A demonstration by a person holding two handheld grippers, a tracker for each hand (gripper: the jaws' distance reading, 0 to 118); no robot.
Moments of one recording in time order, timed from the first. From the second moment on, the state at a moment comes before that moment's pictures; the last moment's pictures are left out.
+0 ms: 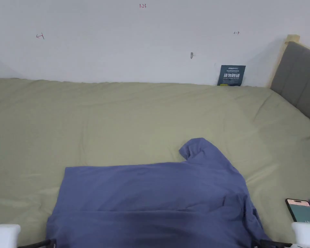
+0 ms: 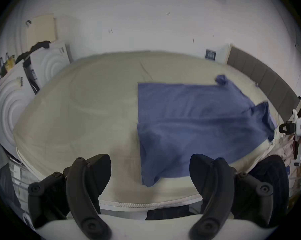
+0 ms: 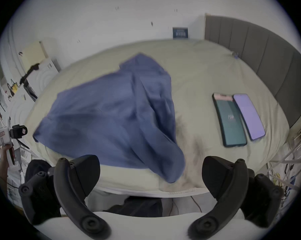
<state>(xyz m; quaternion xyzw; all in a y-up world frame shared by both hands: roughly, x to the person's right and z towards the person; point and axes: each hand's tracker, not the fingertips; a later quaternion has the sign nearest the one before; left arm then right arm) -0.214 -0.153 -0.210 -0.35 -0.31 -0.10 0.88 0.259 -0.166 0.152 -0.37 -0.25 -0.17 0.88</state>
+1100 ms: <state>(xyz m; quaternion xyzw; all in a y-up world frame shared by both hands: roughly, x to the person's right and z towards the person) -0.004 -0.229 -0.483 -0.42 -0.28 -0.20 0.84 0.273 -0.143 0.028 -0.30 -0.27 -0.12 0.91</state>
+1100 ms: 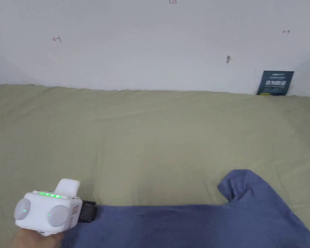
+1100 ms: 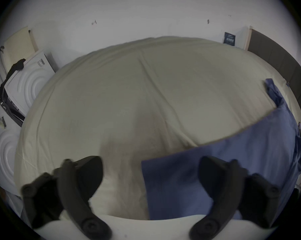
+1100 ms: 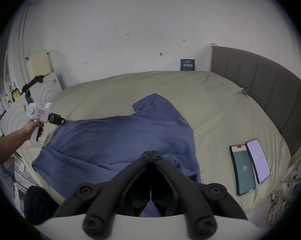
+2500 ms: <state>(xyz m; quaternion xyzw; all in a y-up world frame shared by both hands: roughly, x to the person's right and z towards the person) -0.135 -0.064 -0.300 -0.30 -0.37 -0.15 0.86 0.312 -0.052 0.001 -0.34 -0.21 0.02 0.91</state>
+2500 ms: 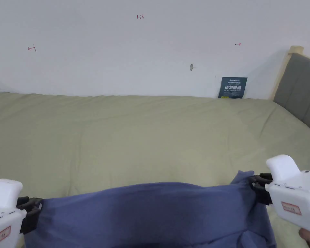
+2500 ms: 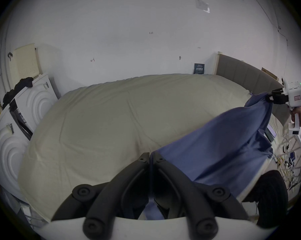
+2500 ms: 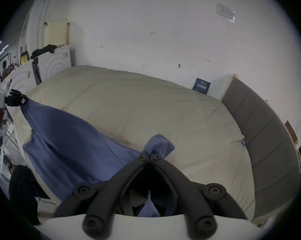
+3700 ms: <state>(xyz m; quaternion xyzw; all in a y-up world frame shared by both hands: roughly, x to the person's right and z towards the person) -0.246 -0.126 -0.151 -0.33 -0.33 0.02 0.88 0.124 -0.114 0.167 -0.20 -0.27 -0.15 0.93</state>
